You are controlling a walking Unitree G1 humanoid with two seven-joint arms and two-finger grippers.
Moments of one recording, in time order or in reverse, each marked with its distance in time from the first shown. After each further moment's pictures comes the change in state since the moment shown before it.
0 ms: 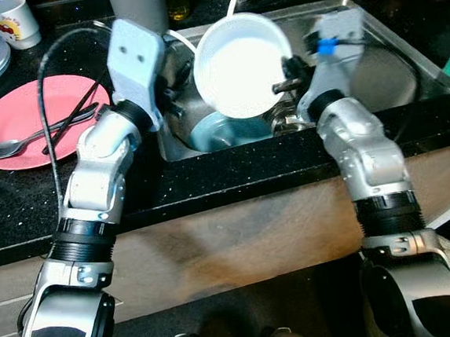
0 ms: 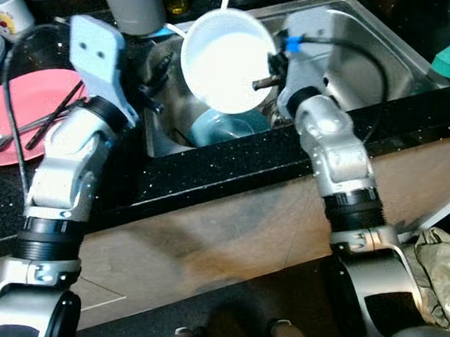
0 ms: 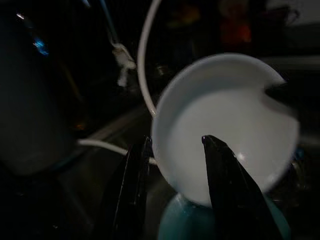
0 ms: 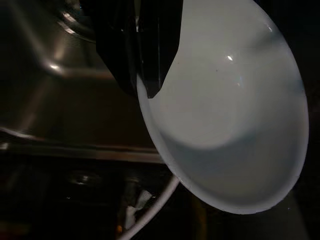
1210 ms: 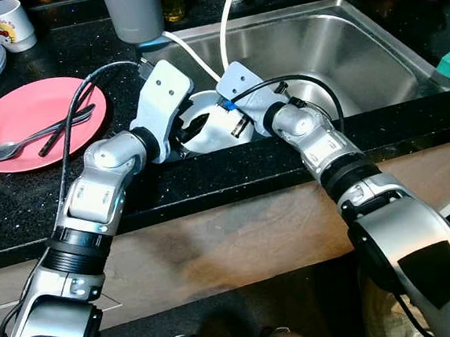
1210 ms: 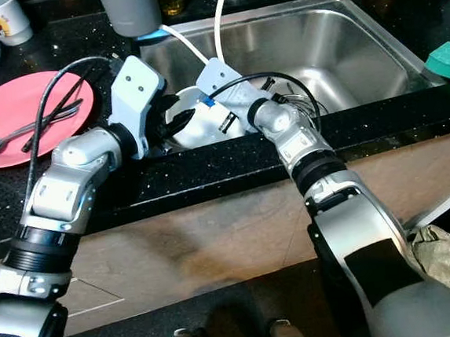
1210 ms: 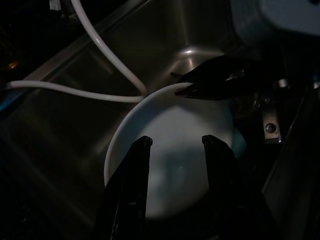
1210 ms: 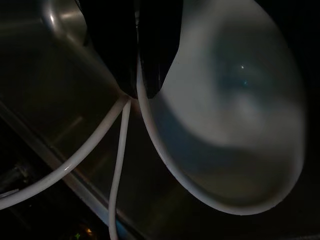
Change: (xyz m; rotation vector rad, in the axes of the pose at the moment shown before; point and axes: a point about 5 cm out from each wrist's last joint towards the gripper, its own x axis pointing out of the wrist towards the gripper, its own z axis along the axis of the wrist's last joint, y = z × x) left arm -0.012 -0.016 -0.028 -0.003 0.281 -0.180; right arm 0.031 0.047 -0.034 -0.560 0.174 0.391
